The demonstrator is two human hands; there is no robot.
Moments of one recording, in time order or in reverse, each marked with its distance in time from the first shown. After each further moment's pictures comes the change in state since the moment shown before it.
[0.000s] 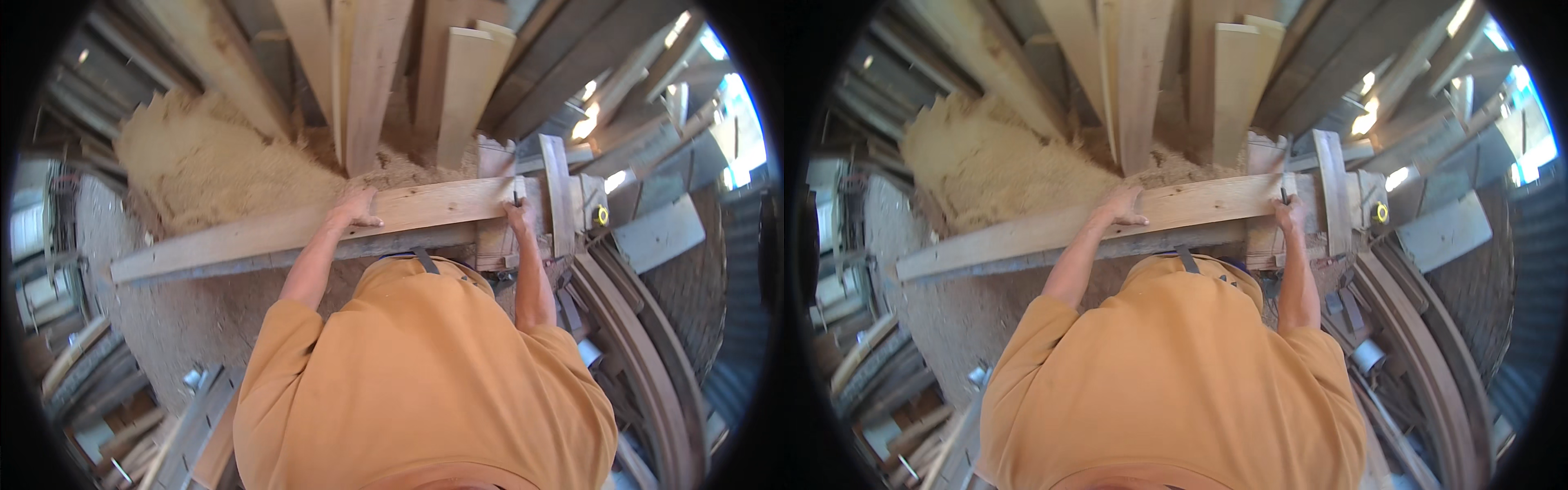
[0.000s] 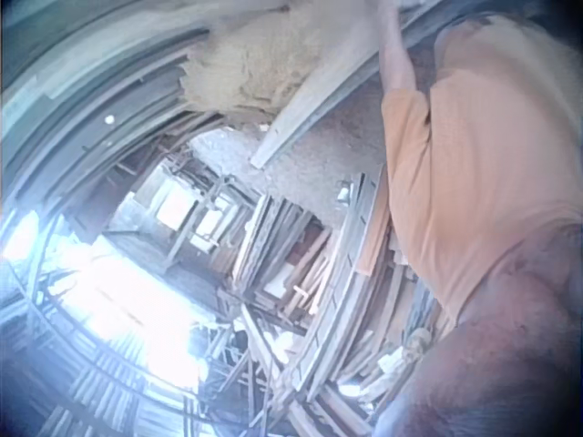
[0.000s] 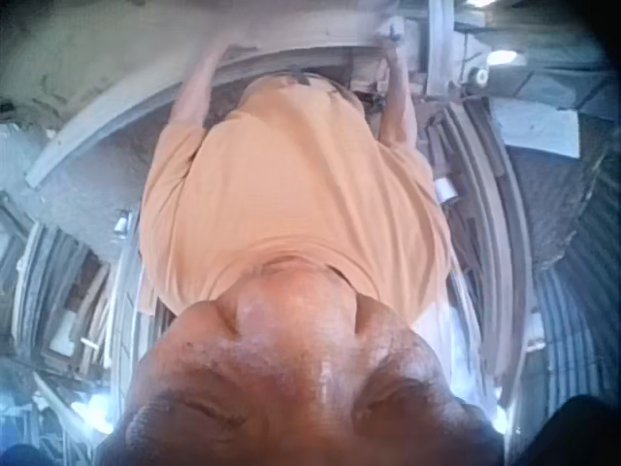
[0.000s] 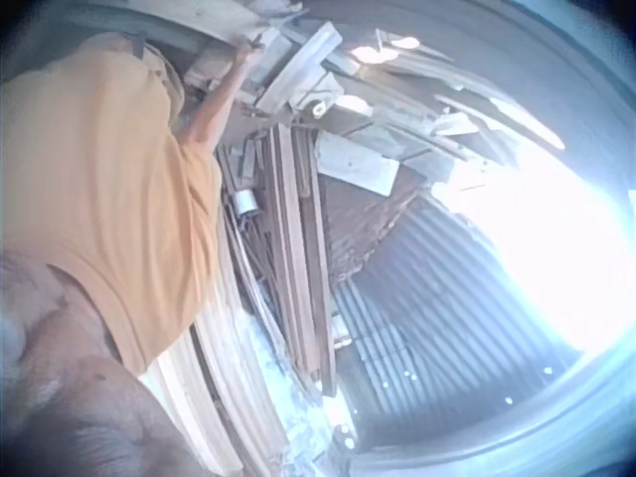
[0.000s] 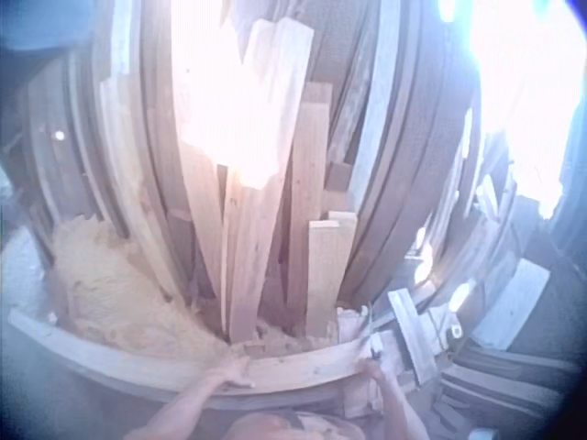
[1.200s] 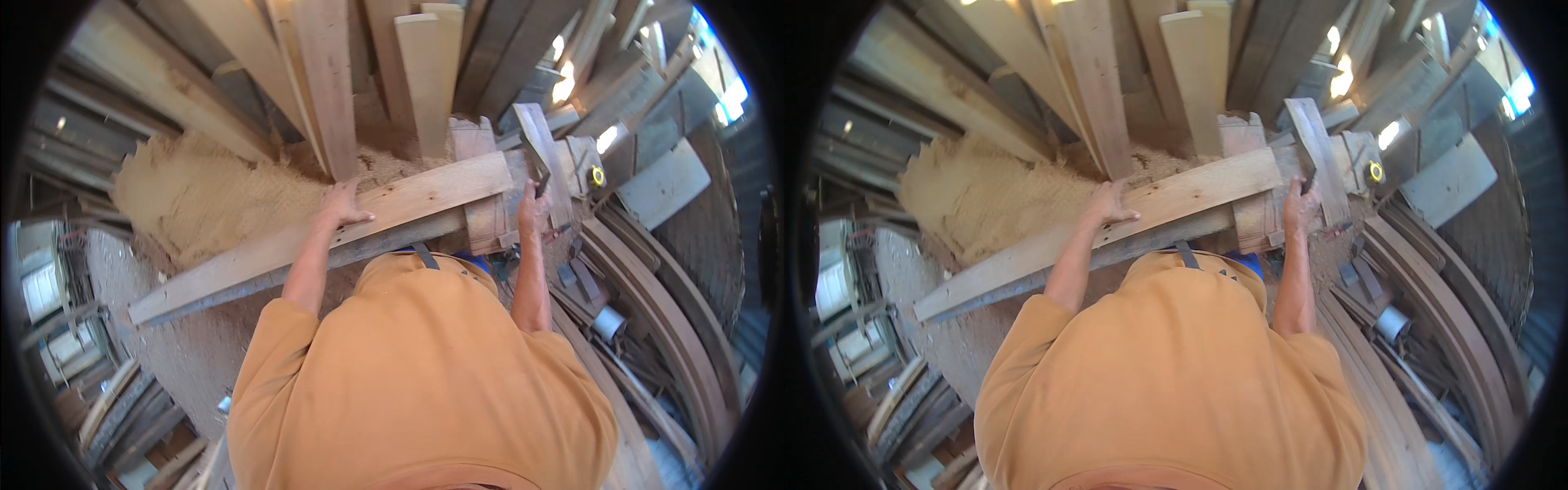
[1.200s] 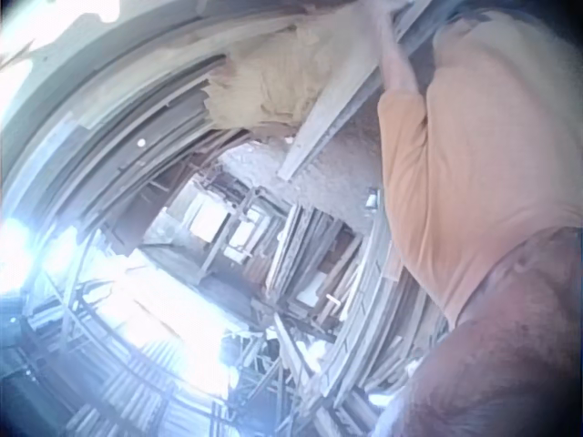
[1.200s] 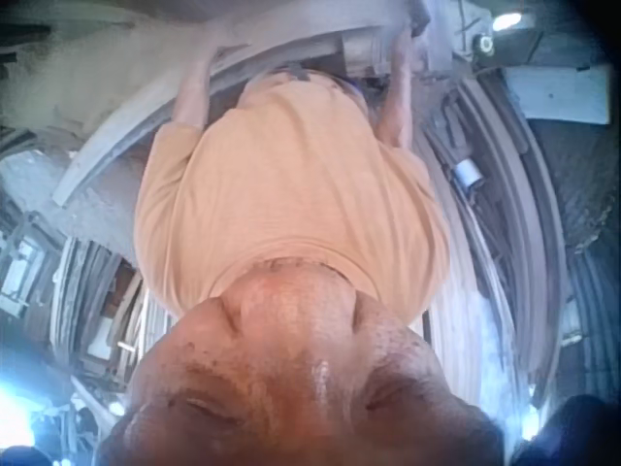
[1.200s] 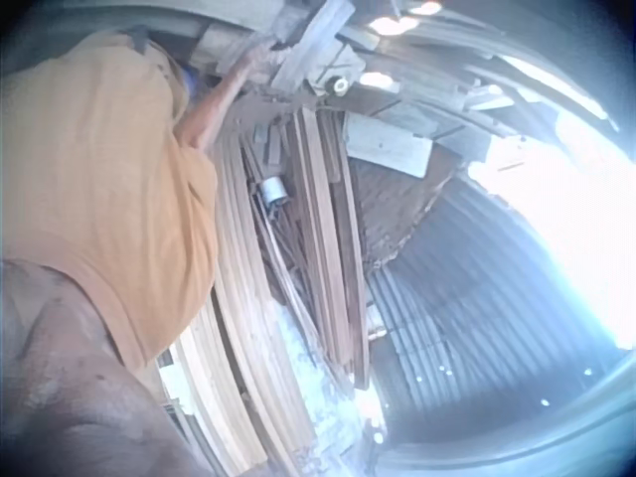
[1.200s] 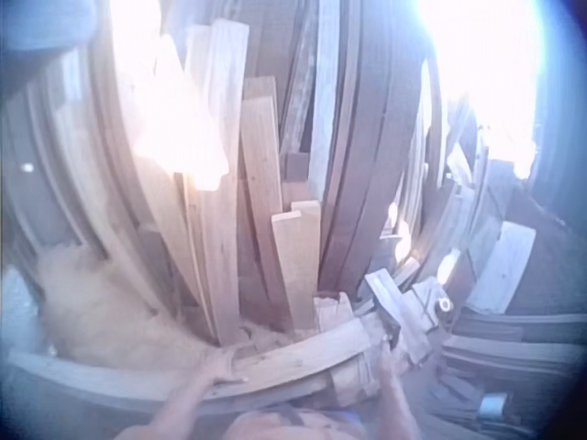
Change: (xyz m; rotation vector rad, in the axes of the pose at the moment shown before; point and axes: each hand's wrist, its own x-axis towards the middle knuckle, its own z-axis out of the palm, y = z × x) left_hand 0.003 0.038 -0.024 0.084 0.108 -0.031; right_hand -0.059 -0.008 -0.060 0.448 0.542 0.025
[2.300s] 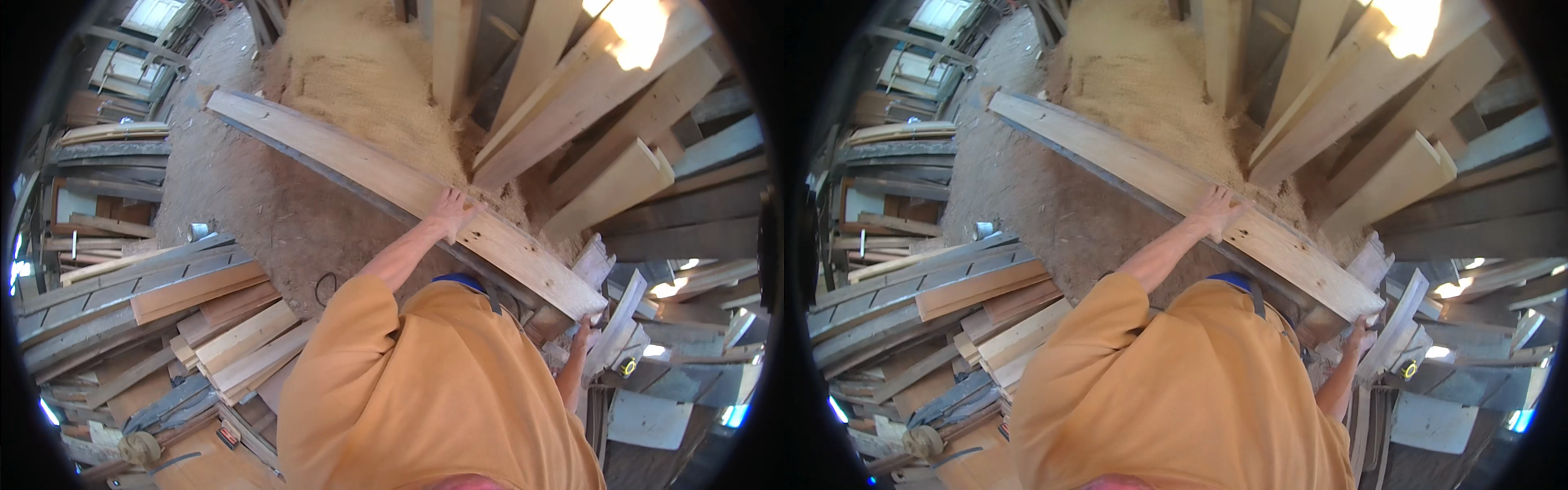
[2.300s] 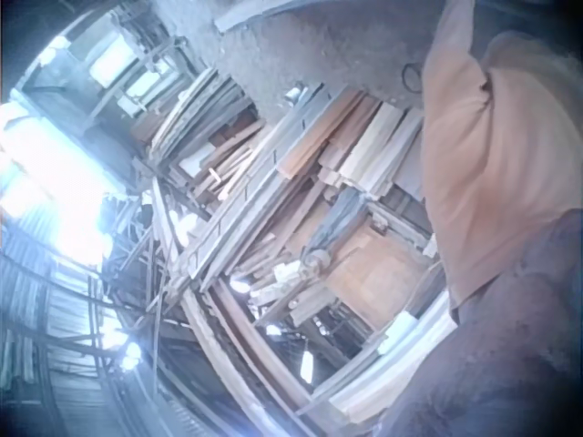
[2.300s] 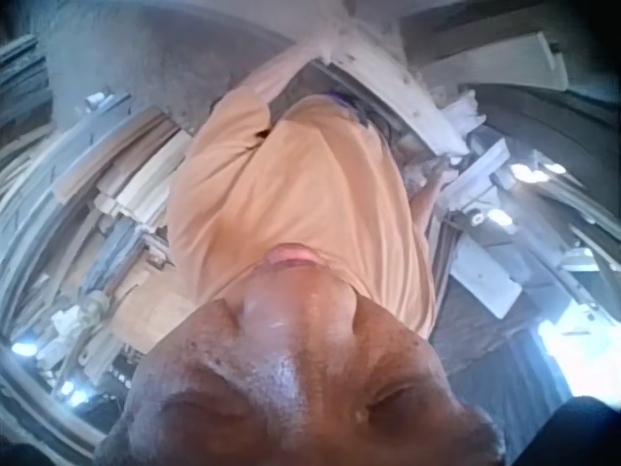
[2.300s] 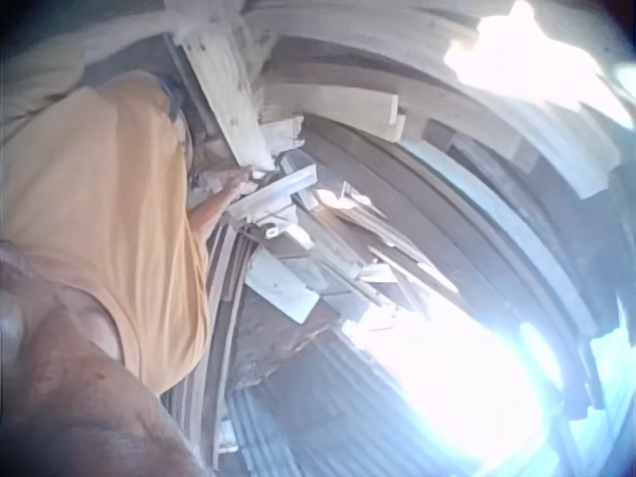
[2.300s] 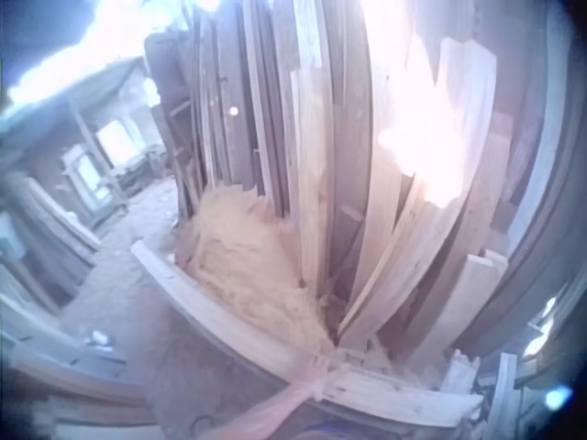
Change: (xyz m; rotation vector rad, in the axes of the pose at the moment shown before) left_hand -0.089 -0.042 0.054 0.031 0.049 -0.174; right_hand 0.062 0.125 0.039 -0.001 -0.505 0.121
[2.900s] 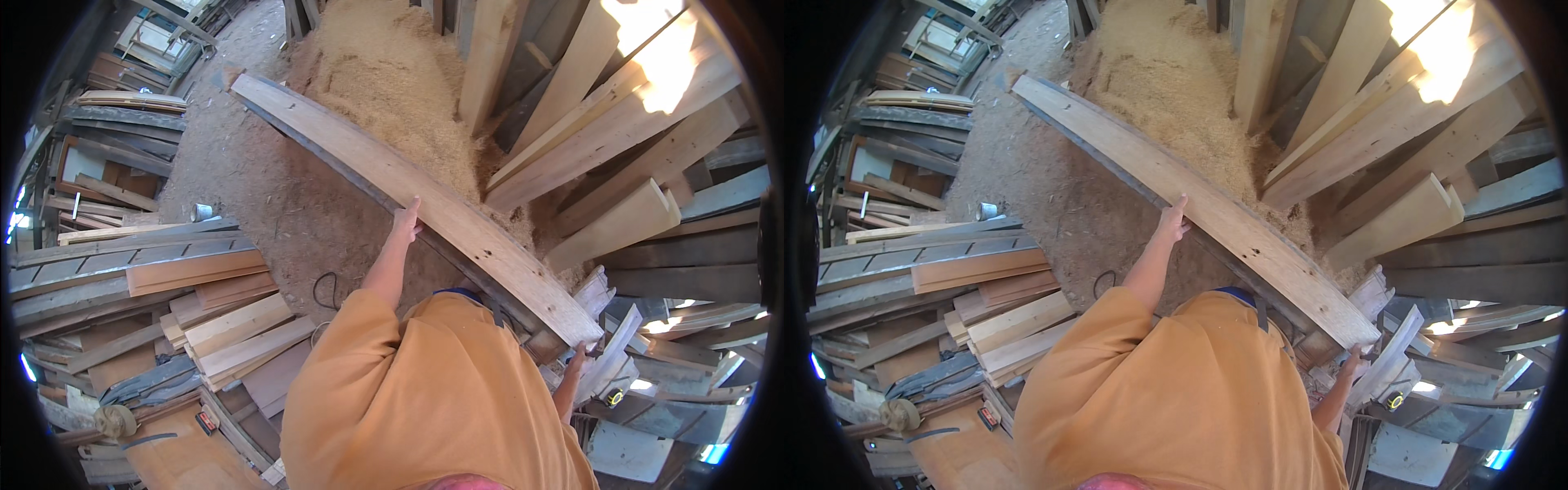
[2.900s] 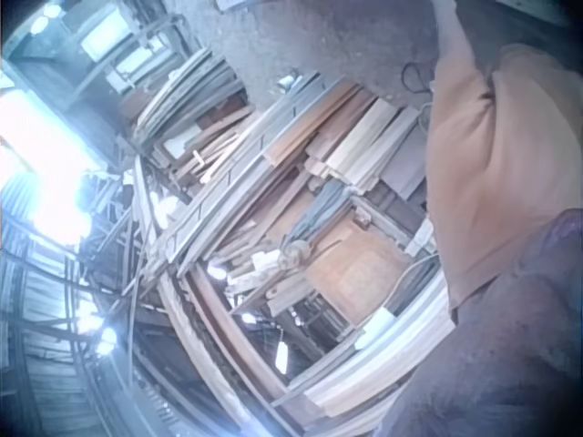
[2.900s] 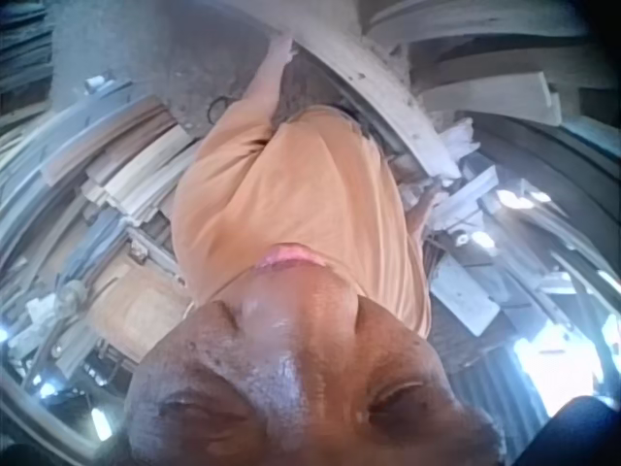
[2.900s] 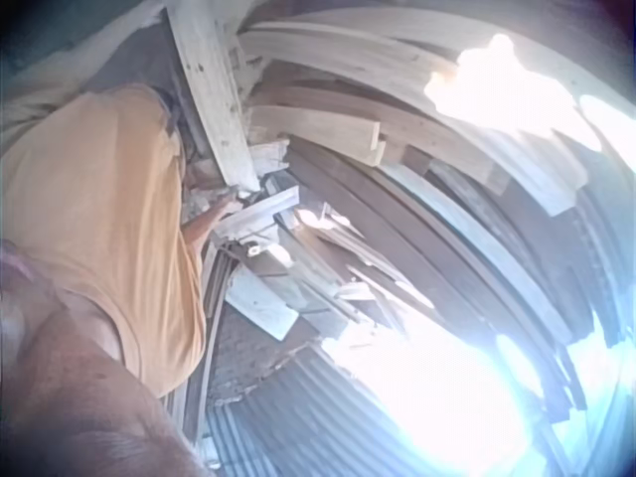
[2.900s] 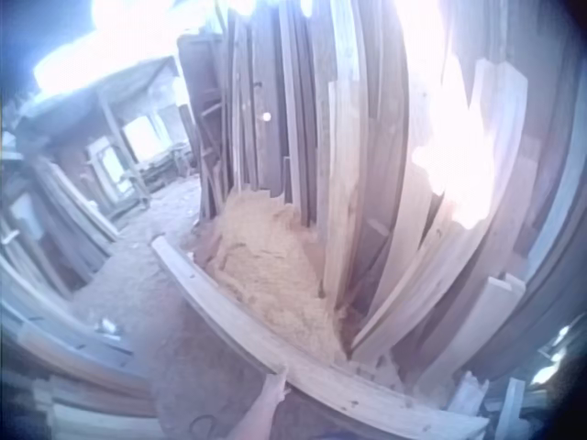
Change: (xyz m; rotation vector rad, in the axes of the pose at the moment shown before) left_hand -0.015 -0.108 0.124 -2.182 0.721 -0.943; right_hand 0.008 0.008 -0.008 -0.140 0.017 0.022
